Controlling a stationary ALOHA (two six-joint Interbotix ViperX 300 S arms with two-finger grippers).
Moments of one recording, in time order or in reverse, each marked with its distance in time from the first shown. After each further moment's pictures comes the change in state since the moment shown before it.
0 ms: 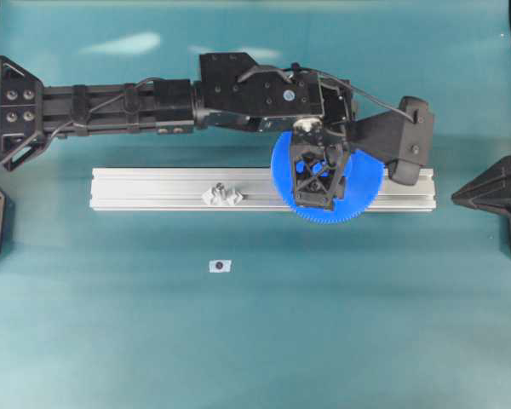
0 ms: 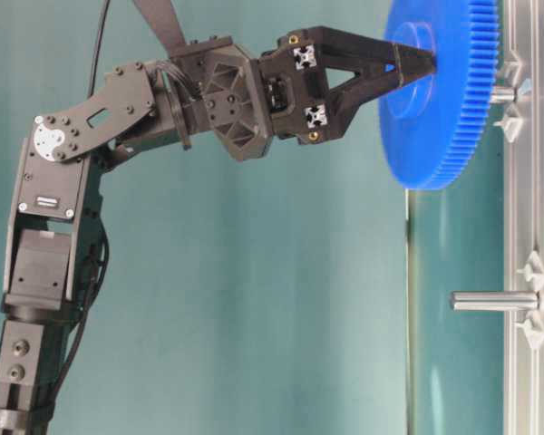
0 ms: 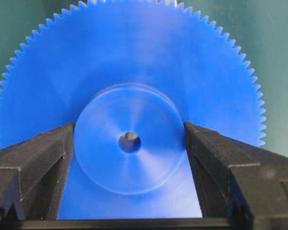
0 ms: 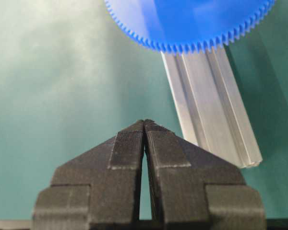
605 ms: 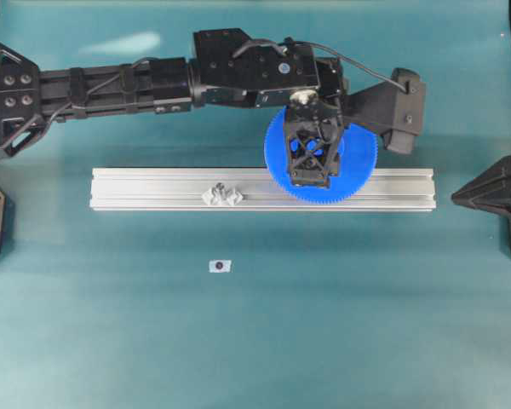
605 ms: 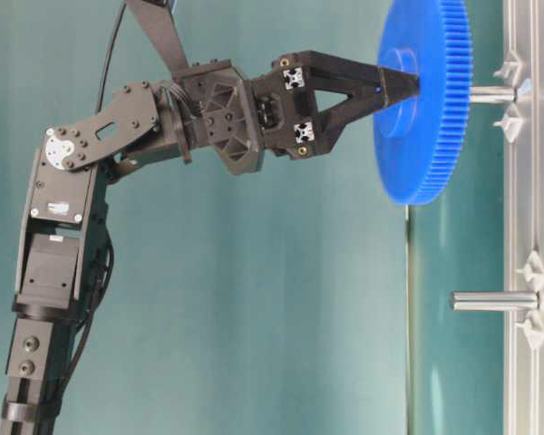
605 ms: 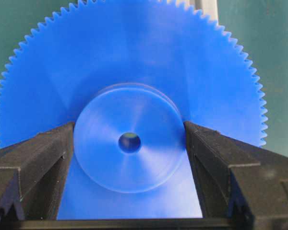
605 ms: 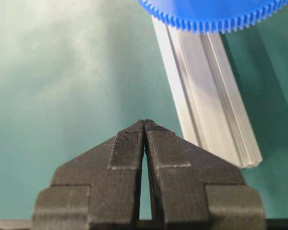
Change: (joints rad) left arm 0.046 -0.002 0.014 0.000 0.032 -0.008; right arm 0.000 -0.002 0.002 0.000 0.000 0.000
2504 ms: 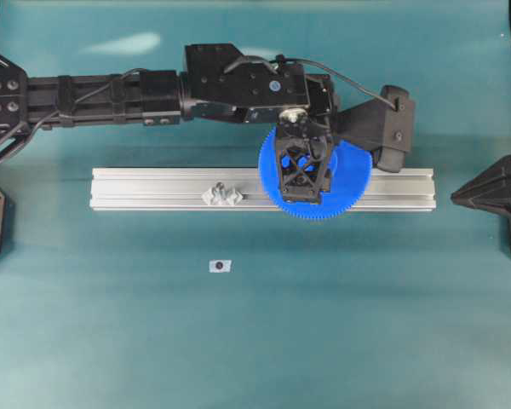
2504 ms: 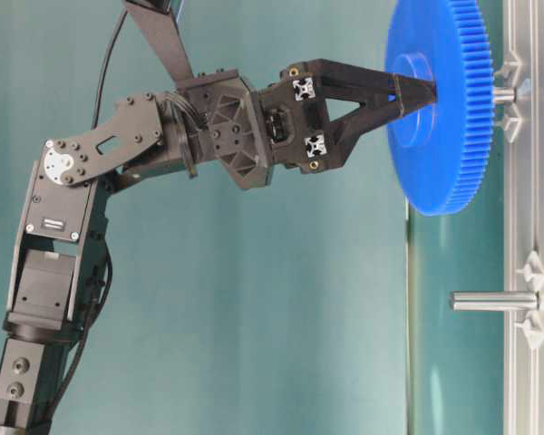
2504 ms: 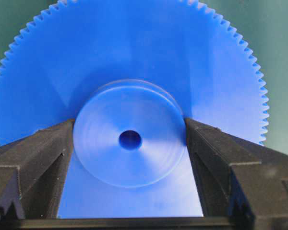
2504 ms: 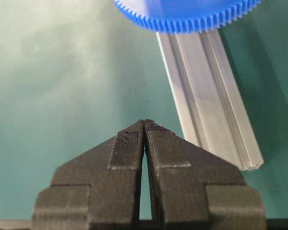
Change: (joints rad) left arm -0.021 -0.037 0.072 -0.003 -0.015 -0.031; right arm 0.000 0.000 0.000 0.000 -0.009 0.005
